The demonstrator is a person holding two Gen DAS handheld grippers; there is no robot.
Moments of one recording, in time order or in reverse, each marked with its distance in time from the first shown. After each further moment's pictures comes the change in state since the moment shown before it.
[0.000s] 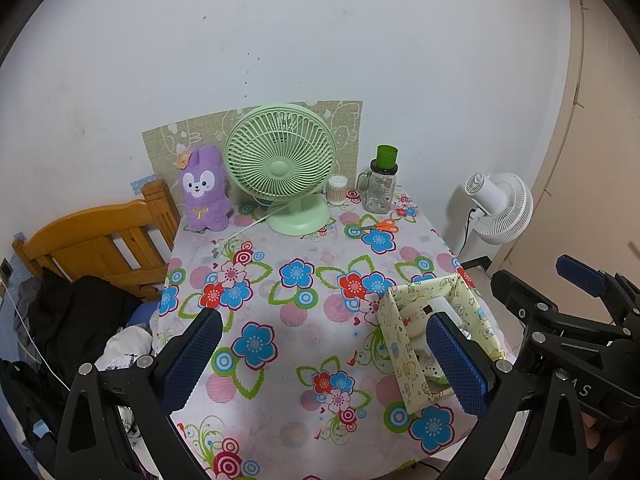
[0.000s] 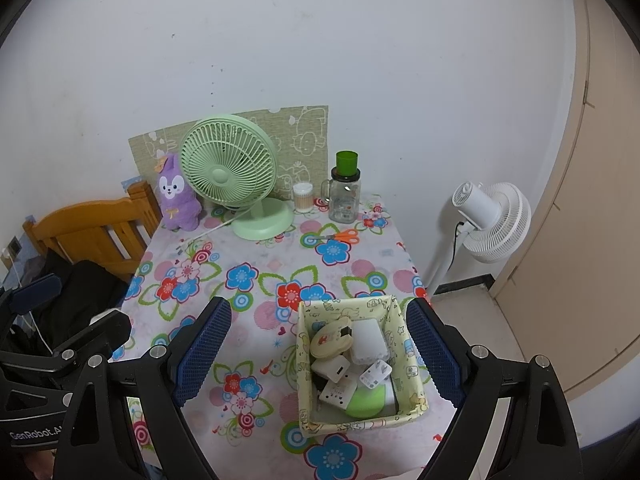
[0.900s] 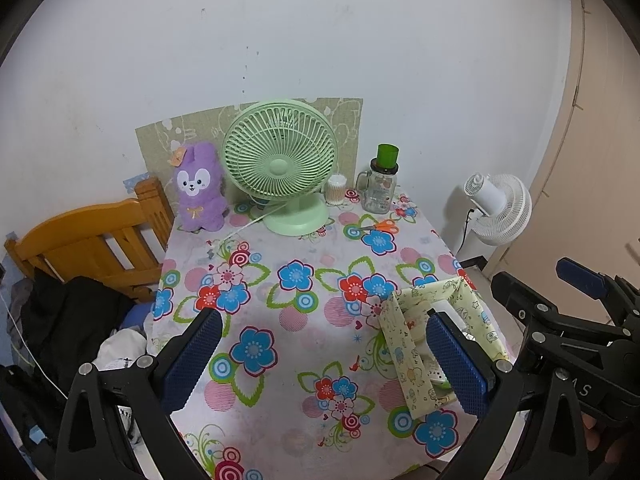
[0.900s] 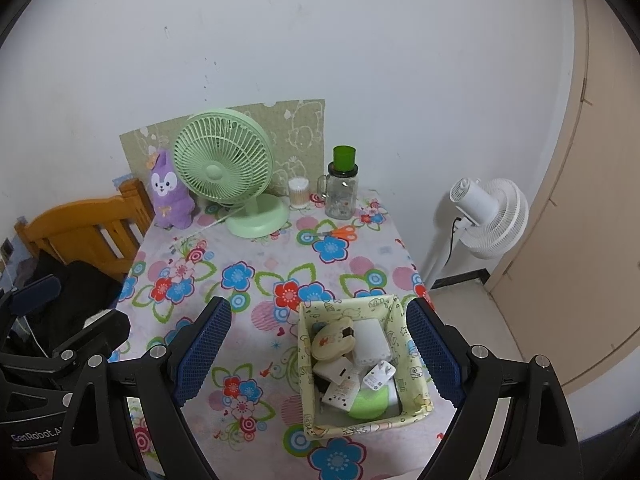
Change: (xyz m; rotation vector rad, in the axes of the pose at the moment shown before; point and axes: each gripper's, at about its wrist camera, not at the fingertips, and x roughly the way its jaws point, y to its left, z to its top) left arm 0.020 0.005 0.009 -0.006 0.012 -0.026; right arm 0.012 0.008 0.001 0.009 0.020 -0.035
